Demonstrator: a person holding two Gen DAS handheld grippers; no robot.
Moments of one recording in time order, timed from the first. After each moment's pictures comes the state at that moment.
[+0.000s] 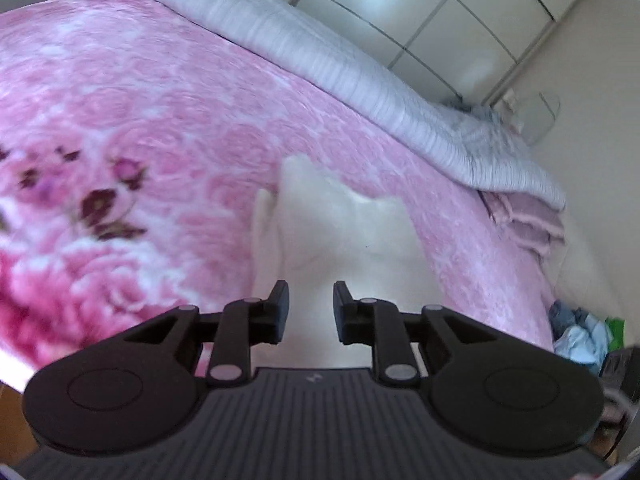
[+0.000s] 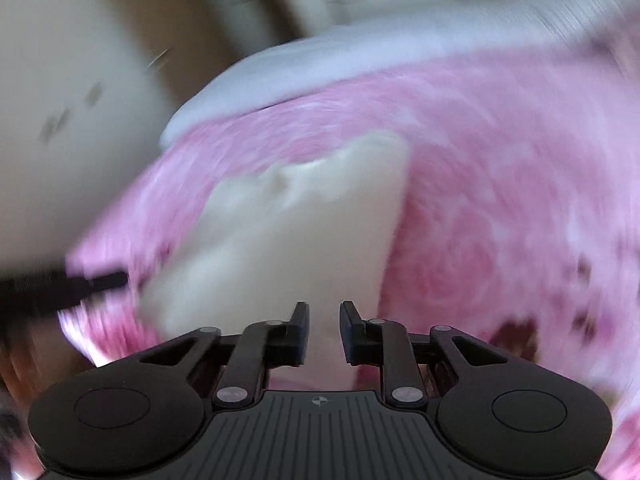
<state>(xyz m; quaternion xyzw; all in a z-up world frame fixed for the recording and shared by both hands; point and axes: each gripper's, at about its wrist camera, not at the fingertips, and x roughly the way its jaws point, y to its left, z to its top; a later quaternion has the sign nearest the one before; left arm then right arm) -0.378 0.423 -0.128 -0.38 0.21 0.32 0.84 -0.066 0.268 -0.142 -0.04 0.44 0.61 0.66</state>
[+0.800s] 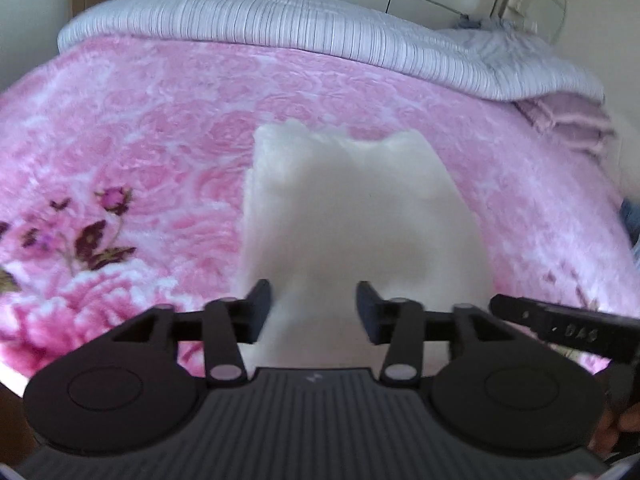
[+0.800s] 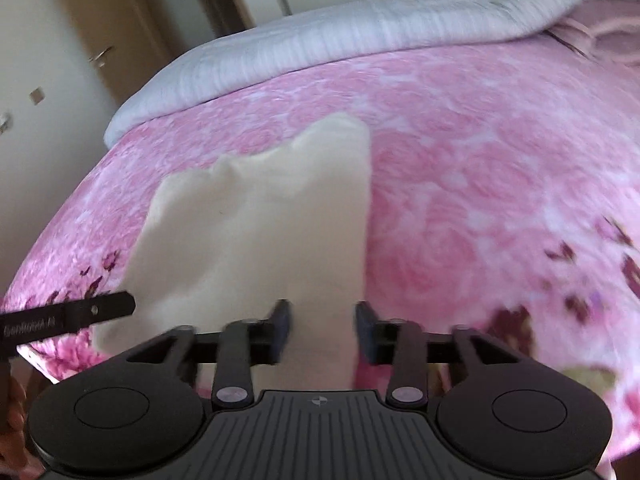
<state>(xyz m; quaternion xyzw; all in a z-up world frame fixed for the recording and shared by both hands) -0.316 0.373 -0.129 -0.23 0.34 0.38 0.83 -0.088 0.278 -0.148 -0.10 0.42 0.54 0.72</state>
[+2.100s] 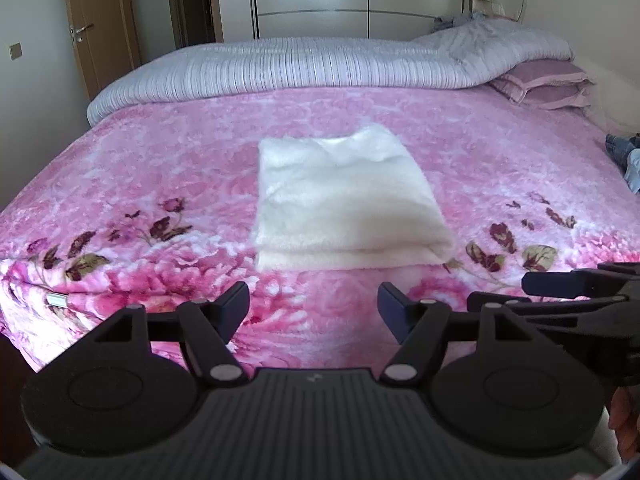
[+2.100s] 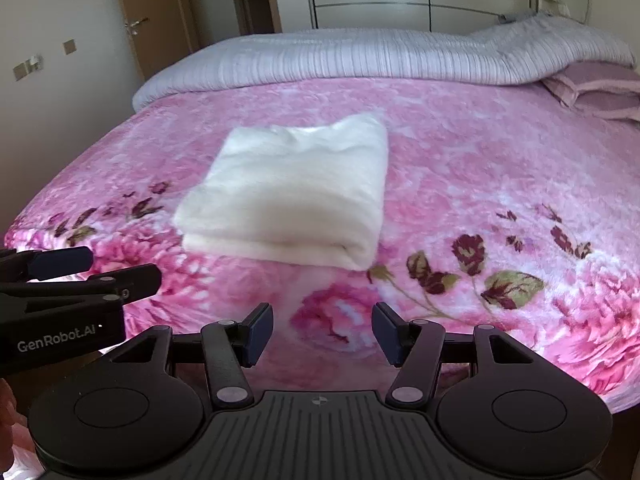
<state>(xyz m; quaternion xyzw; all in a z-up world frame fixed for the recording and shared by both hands) -0.383 0.222 -0.087 -0.12 0.32 0.40 0.85 -0.208 0.165 -0.101 -0.17 0.34 0.56 0.74</state>
